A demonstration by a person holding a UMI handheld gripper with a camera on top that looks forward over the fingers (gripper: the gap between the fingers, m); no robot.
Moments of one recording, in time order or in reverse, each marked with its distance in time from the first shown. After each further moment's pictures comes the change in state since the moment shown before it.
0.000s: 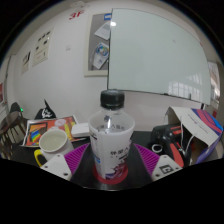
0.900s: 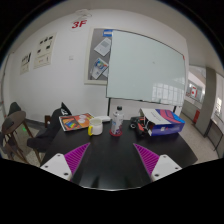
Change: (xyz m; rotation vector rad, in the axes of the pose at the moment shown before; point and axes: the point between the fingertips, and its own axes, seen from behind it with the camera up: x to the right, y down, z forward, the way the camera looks) arm -0.098 0.001 -0.403 -0.016 0.176 0.002
